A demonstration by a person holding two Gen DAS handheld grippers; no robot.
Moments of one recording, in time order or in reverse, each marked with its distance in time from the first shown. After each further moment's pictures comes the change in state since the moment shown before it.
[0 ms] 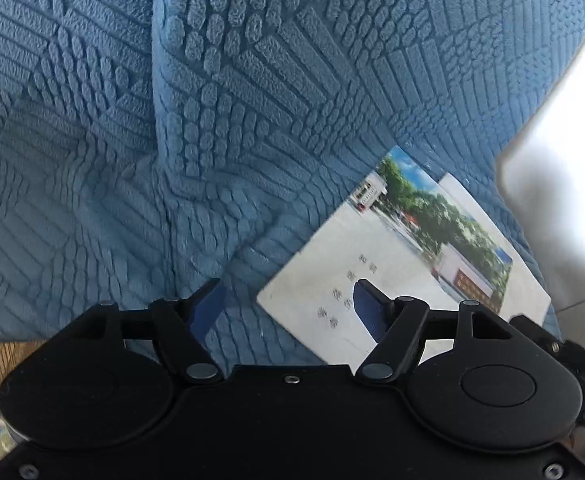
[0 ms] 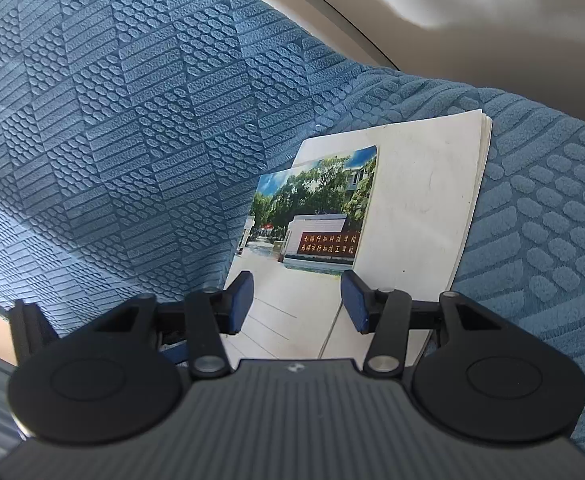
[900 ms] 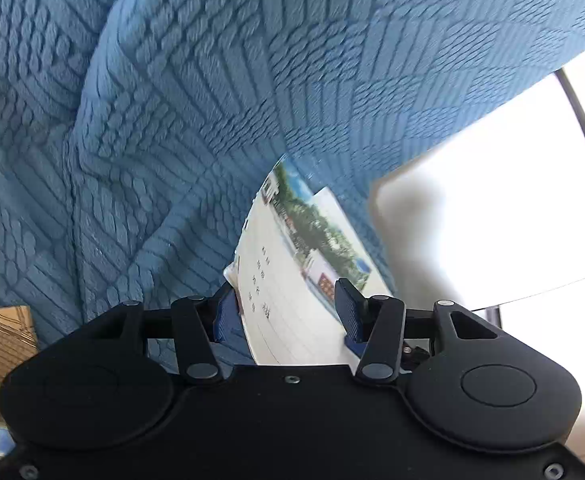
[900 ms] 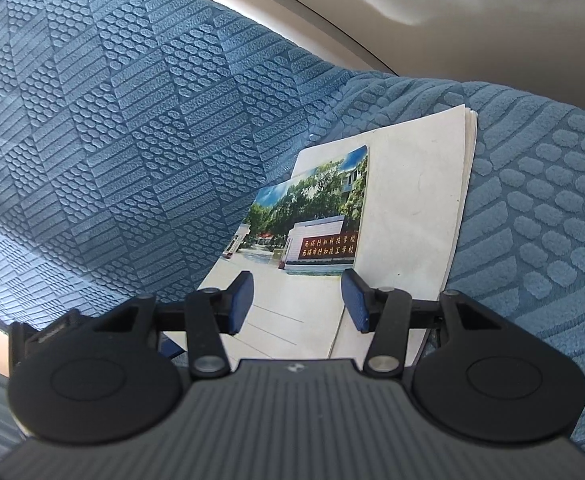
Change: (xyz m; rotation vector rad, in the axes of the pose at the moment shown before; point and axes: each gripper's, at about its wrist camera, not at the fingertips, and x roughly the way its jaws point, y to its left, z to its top) left arm -0.020 0.026 0.012 -0.170 0.101 -0.447; right arm 0.000 -0.017 -0.007 0.077 -0.035 0.045
